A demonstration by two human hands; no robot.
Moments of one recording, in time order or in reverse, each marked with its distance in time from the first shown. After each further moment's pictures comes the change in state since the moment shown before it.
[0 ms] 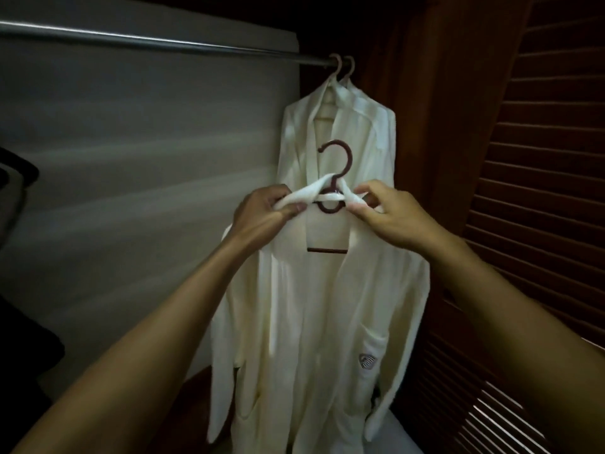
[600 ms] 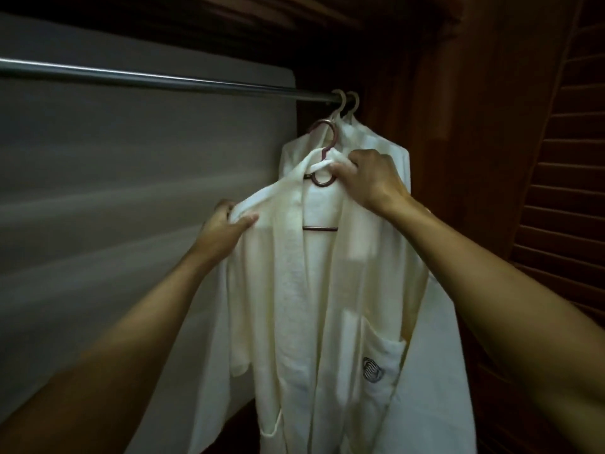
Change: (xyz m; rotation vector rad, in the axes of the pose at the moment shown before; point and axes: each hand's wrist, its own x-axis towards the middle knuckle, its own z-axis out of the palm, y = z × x) left_hand 0.149 -0.132 -0.027 -0.069 0.075 -0.166; right_hand 0.207 -0.012 0.004 -0.090 0.335 -0.051
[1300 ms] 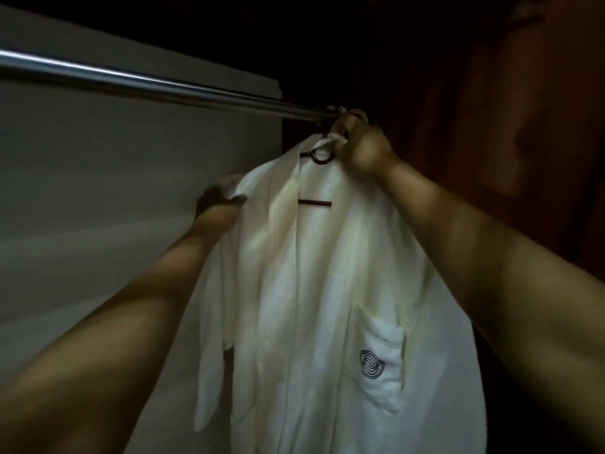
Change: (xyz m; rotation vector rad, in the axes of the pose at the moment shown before) left_hand 0.288 -0.009 0.119 0.146 0.186 0.059; right_hand 0.289 0.147 0.082 -0.005 0.004 -0.062
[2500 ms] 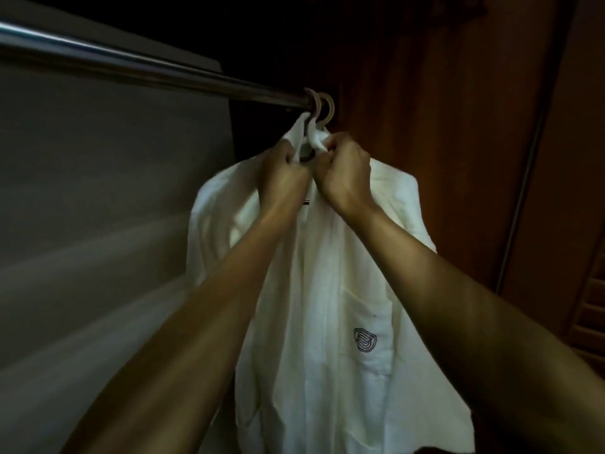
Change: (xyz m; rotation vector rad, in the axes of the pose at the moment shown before) left_hand -0.018 0.108 0.063 -0.396 -0.091 0.149; right_hand -0.074 -0.040 0.048 0.051 0.476 0.213
